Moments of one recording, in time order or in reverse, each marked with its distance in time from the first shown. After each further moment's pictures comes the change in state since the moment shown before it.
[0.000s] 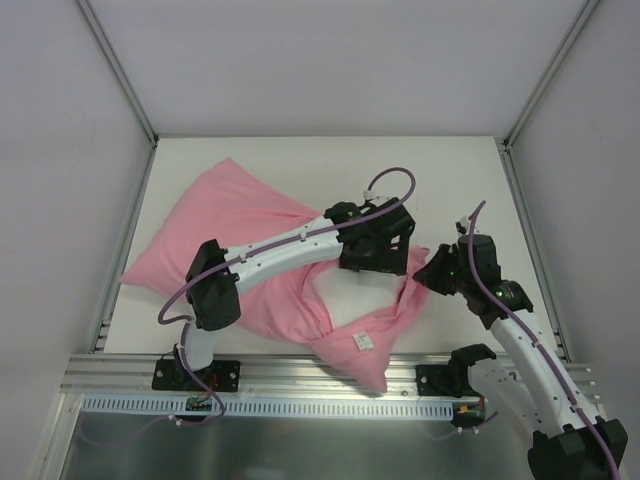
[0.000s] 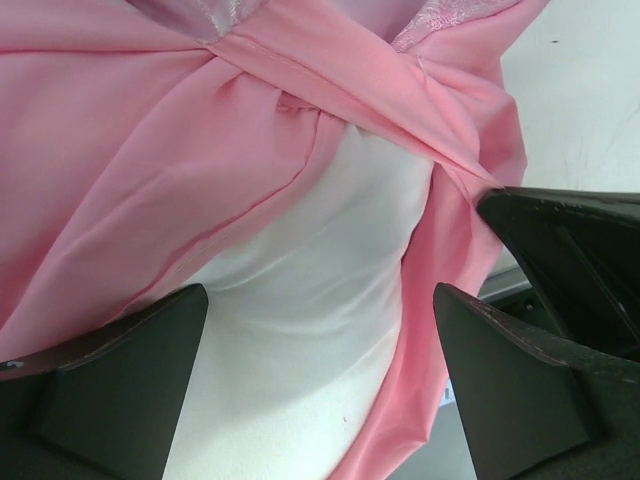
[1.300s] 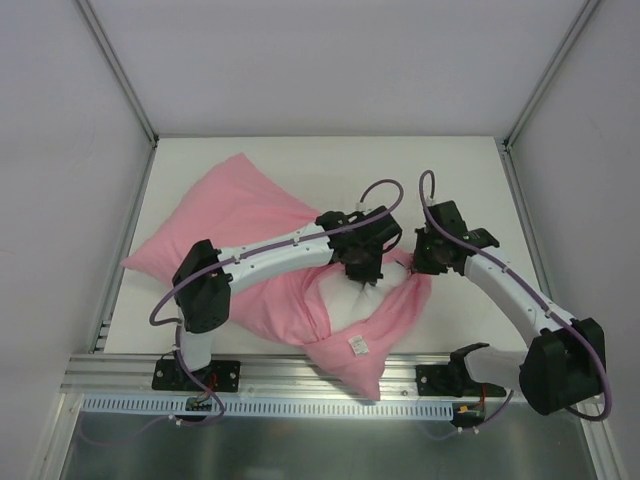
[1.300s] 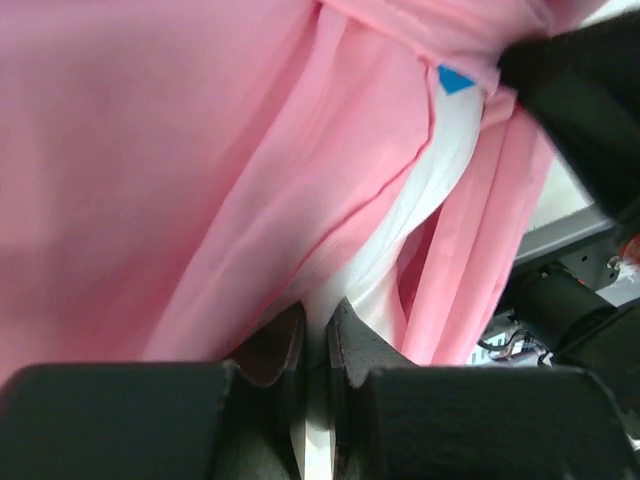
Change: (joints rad) left arm 0.012 -0.046 -0.179 0.112 0.110 -0.003; right arm 0.104 0.459 0.263 -0.115 0.169 -0.181
